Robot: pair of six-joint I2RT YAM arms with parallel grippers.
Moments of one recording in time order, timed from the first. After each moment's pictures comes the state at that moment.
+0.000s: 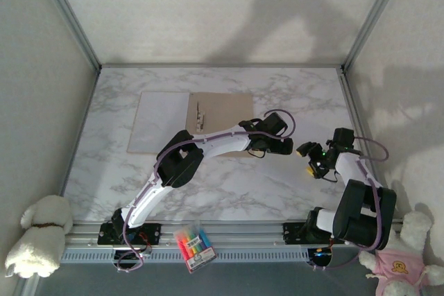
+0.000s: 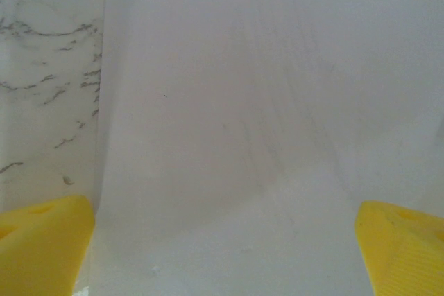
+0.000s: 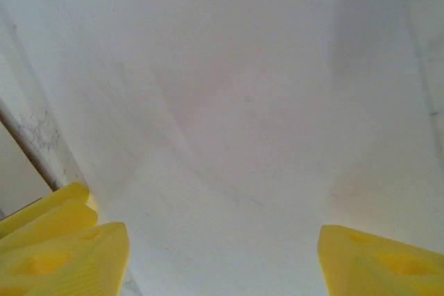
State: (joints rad) left arm -0.97 2.40 1.95 -0.51 0.06 -0.76; right arm -0.25 1.25 0.59 -0.55 -0.44 0.63
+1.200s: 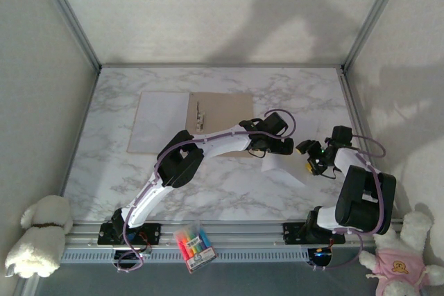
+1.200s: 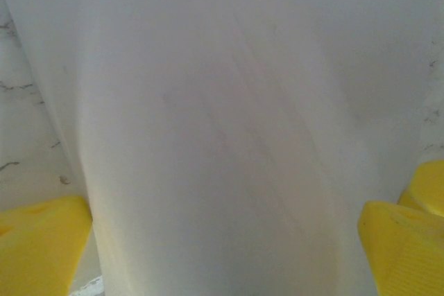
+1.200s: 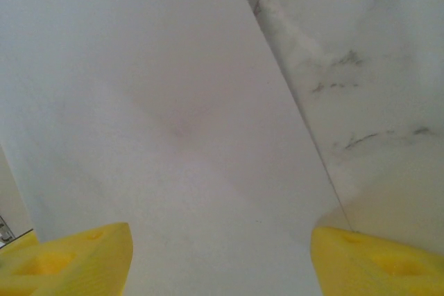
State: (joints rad) left arm -0.97 2.40 1.96 -0.53 0.07 -0.76; right arm -0.25 1.37 0.59 -0.42 -0.49 0.66
